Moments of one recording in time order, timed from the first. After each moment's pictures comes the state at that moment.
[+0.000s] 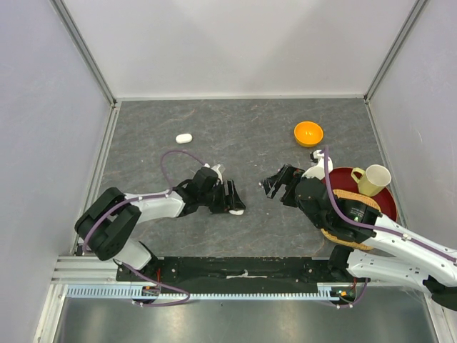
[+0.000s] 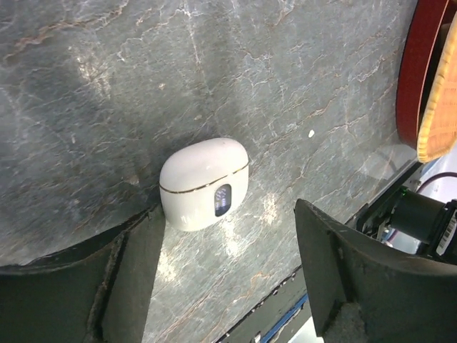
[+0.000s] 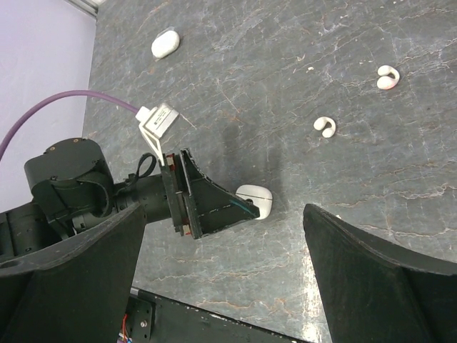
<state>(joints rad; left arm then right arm) -0.73 1.52 0.62 0.12 0.28 -0.84 1.05 0.82 0.87 -0.56 0.61 1.00</state>
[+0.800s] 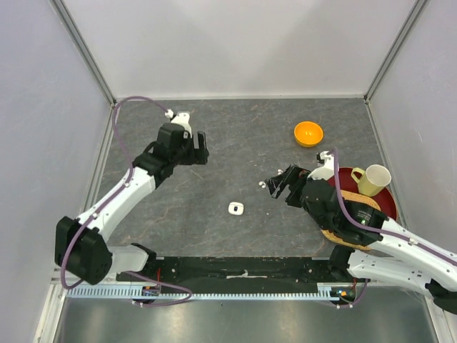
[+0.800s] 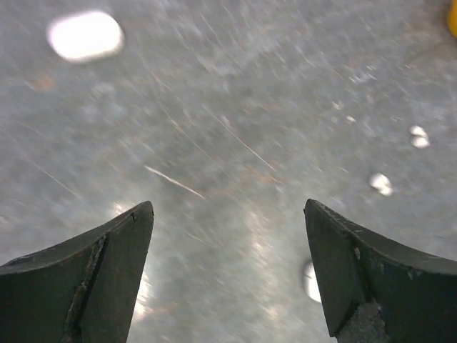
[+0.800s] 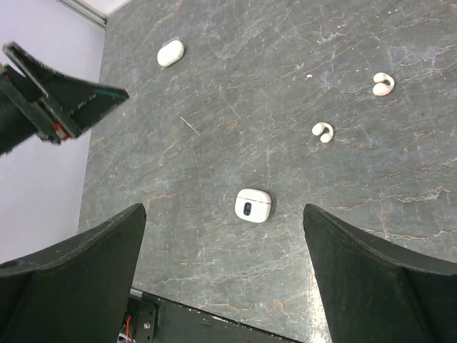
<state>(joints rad) -0.48 1.26 0.98 -0.35 -0.10 -0.36 1.04 0.77 0.86 -0.56 0.61 0.99</state>
